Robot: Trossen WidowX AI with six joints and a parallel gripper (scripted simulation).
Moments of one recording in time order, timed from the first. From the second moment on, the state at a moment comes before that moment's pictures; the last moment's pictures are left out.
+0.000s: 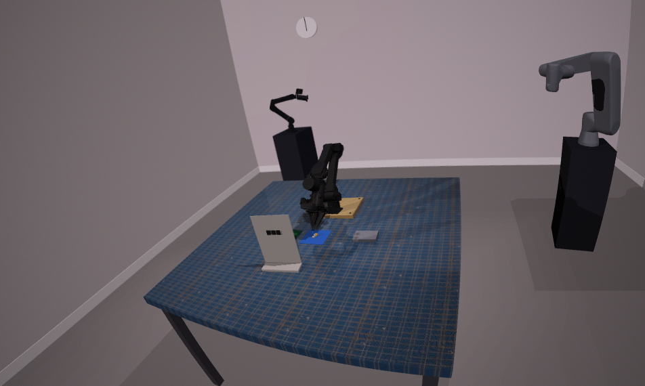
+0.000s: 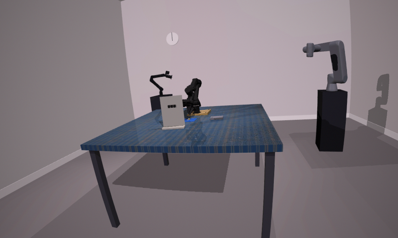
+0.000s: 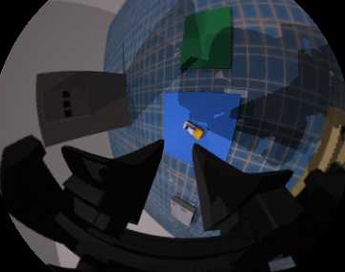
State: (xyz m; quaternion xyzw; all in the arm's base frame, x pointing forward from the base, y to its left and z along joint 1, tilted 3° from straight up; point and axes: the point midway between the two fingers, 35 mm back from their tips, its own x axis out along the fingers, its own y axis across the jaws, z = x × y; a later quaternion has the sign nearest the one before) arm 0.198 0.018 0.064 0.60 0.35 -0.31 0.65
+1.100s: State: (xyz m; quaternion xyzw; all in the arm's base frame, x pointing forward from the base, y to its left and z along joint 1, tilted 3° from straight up) arm 0.198 0.021 0.106 0.60 0.35 -0.31 0.65
